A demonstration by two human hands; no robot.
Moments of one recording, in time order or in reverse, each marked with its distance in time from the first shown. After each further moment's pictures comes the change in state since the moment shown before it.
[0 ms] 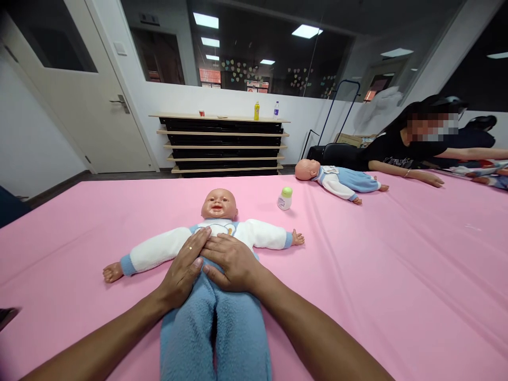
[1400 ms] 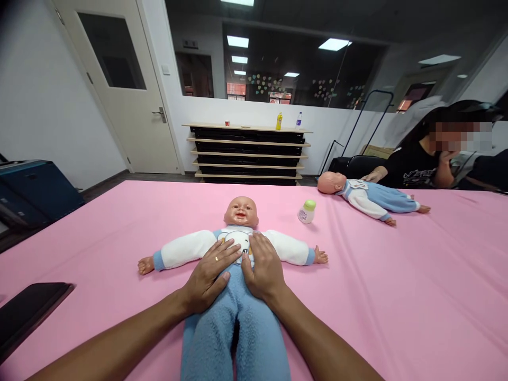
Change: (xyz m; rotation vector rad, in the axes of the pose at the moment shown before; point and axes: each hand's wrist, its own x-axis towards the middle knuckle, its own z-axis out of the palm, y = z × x) left_hand 0.003 0.014 -0.015 0.092 -0.072 0.149; right_hand -0.015 0.013 0.021 -0.127 0.331 0.370
